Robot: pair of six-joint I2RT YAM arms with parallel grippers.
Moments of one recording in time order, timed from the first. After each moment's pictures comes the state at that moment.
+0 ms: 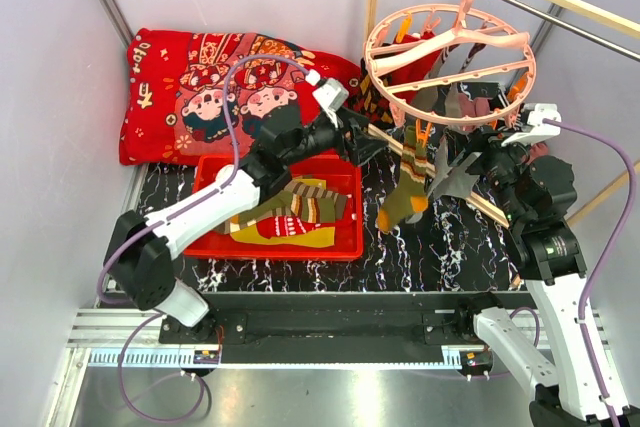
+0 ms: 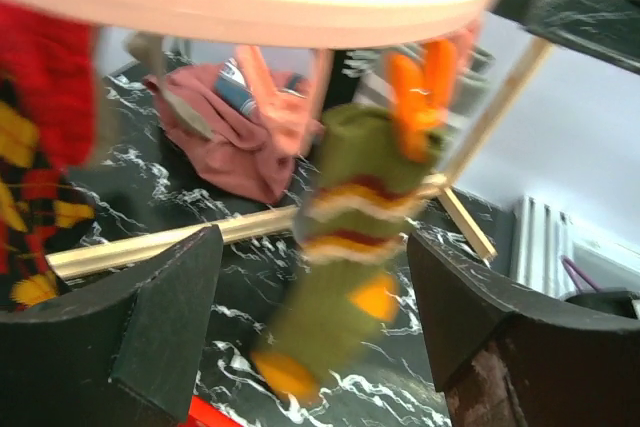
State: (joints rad) left arm -0.75 1.51 1.25 0.31 0.41 -0.25; right arm 0.21 0.72 1.05 -0.29 0.02 0.28
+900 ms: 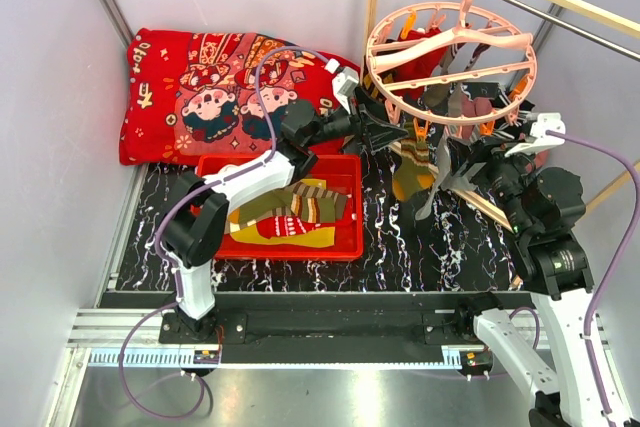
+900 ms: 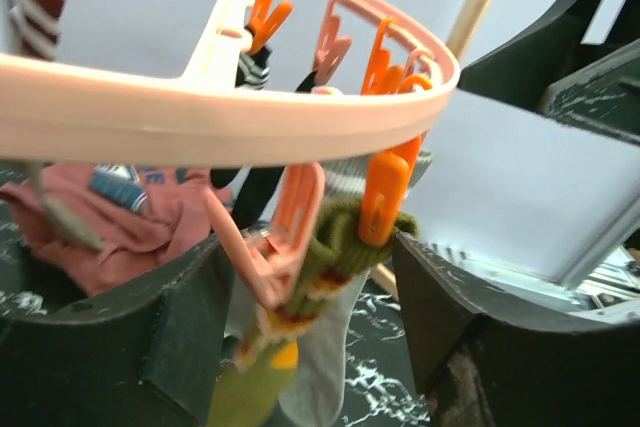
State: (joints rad) left arm -0.68 1.87 1.39 0.86 0.72 -0.56; right arm 0.21 0.66 1.05 -0.34 0.00 0.23
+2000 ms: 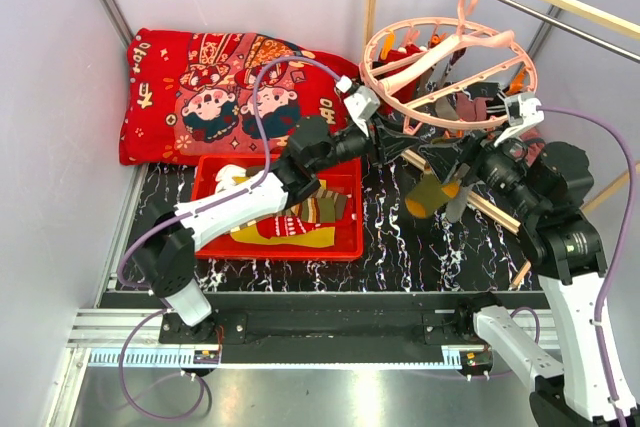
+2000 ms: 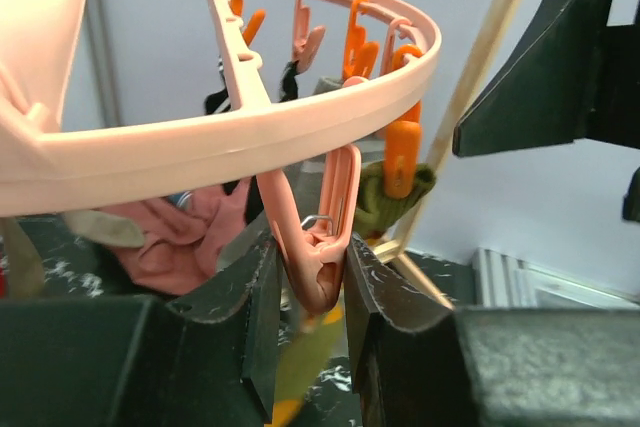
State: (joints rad) left arm -0.86 1.65 1.32 0.58 0.41 -0.28; right arm 0.21 0.78 1.26 -0.52 -0.38 0.34
